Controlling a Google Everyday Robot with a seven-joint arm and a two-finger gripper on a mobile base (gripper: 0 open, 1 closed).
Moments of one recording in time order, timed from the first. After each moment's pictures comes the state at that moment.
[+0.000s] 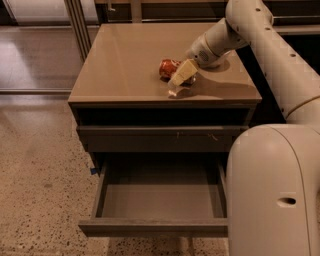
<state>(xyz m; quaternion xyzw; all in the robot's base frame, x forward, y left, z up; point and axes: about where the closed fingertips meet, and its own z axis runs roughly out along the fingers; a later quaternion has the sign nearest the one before) 0.770 -0.079 0.841 -0.53 0.76 0.19 0.32</state>
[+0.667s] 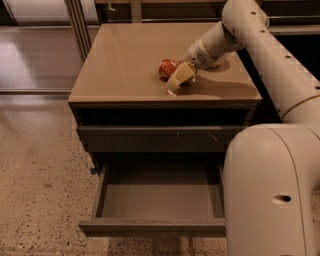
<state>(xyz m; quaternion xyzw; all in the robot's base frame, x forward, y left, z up) 0.772 -0.077 0.830 -0.52 0.77 0.20 0.31</state>
